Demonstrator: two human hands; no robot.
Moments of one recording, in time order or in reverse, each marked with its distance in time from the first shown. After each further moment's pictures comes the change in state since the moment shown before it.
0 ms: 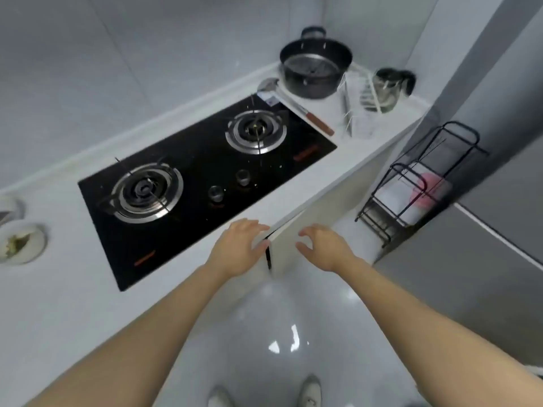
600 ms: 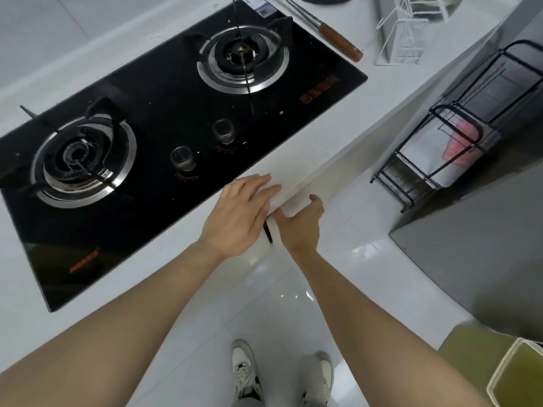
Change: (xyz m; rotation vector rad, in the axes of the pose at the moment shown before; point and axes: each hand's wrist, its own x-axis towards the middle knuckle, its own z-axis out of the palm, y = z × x) left_hand 0.095 -0.065 0.089 0.144 0.162 0.292; right_hand 0.115 -0.012 0.150 0.884 0.346 0.630
